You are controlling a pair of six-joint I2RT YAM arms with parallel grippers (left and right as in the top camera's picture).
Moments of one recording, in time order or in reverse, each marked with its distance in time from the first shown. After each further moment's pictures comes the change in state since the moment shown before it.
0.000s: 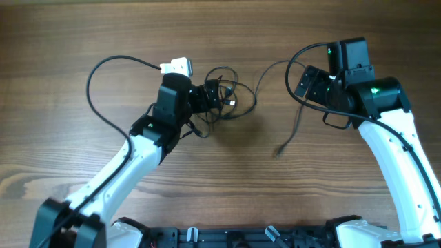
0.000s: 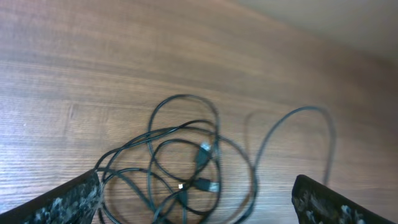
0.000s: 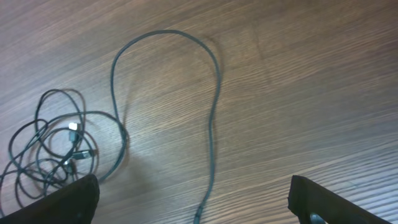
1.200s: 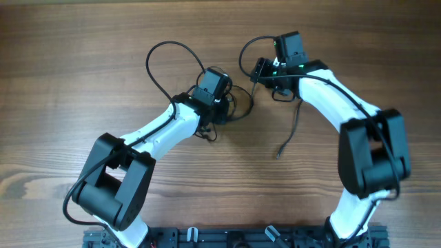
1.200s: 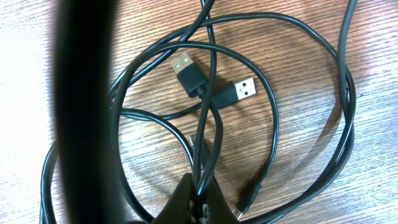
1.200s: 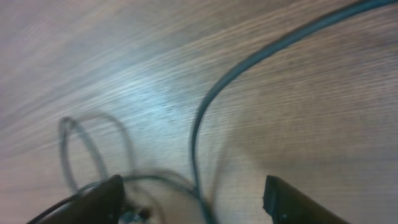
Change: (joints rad) left arm -0.114 0.385 0.273 -0.366 -0.037 0.287; right arm 0.089 0.576 -0.002 0.615 -0.288 0.079
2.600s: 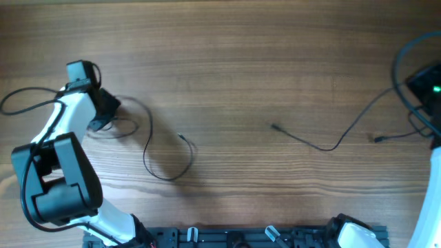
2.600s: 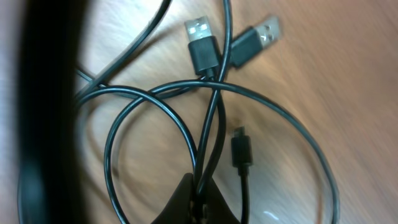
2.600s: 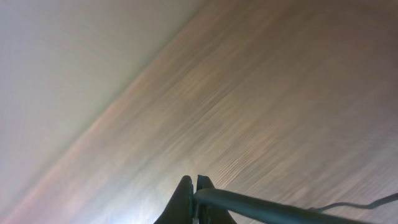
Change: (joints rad) left arm 0.795 -0.007 -0.002 -0.169 -0.018 -0.378; right arm -0.708 -0.745 0.000 -0.404 0.044 -0.208
